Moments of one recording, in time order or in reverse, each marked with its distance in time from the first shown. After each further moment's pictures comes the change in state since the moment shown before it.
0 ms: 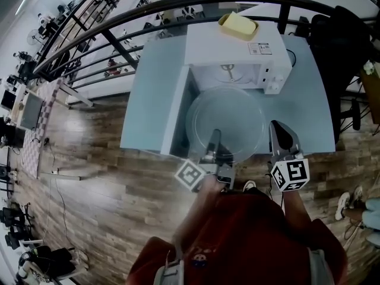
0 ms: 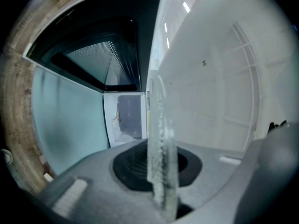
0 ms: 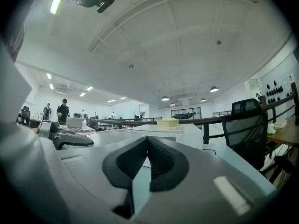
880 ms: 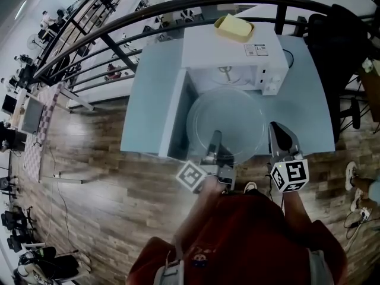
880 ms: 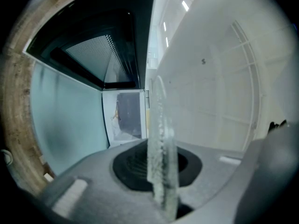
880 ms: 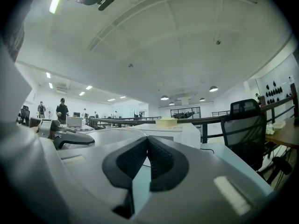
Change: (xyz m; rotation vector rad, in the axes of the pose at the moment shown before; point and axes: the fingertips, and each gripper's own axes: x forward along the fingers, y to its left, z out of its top) left arm 0.006 -0.003 -0.013 0.007 0.013 0.001; right arm -0.006 -0.008 0.000 0.000 0.007 -0.008
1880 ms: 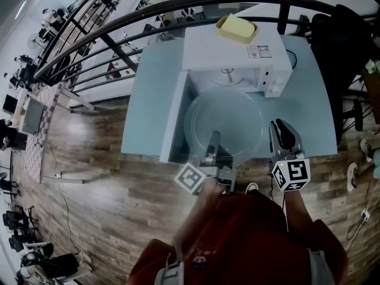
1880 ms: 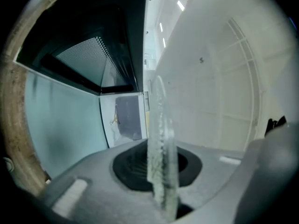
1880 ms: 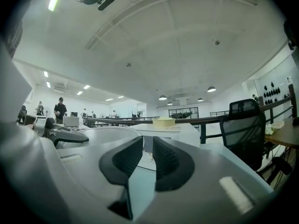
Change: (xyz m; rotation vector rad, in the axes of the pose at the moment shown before) left arm 0.013 0.000 0.015 0.044 -0.015 0.002; right arm 0.022 -0.013 0.000 0.000 -0.003 -0.023
